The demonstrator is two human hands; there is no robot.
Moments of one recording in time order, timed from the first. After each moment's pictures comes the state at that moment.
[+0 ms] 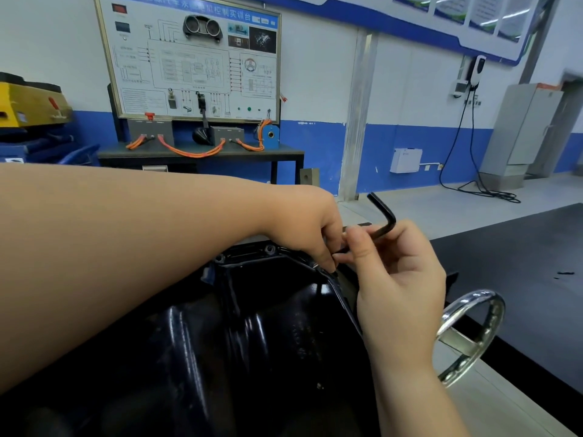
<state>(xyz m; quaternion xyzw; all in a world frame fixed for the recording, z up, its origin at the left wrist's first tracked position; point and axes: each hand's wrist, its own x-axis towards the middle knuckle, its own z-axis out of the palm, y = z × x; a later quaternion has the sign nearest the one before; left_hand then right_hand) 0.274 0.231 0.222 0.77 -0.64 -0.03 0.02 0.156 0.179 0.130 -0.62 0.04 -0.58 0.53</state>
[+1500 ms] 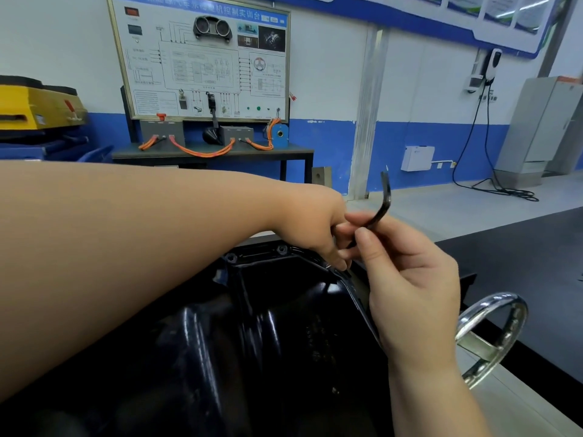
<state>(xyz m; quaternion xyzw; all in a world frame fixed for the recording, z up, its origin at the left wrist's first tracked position) 0.281 0.229 0.222 0.78 -0.62 -0.02 0.02 0.162 0.175 0.130 -0.64 -0.05 -0.52 0.57</state>
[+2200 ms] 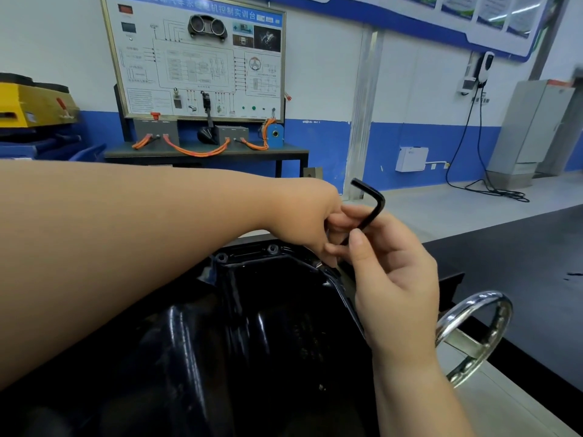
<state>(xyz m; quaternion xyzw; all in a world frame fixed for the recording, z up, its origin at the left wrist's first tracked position) 0.275 0.229 0.225 0.78 -0.63 0.03 0.02 0.161 0.177 0.131 -0.63 -0.04 -0.51 0.58</state>
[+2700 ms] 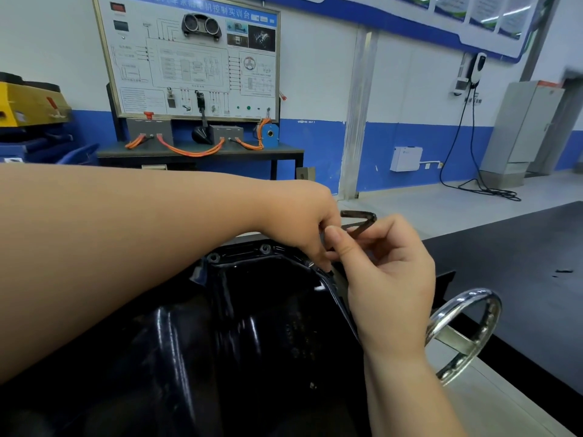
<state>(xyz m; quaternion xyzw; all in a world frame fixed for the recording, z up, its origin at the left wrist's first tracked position) 0.274 0.228 0.225 0.77 -0.64 0.00 0.01 0.161 0.173 0.133 -0.63 0.02 -0.57 0.53</state>
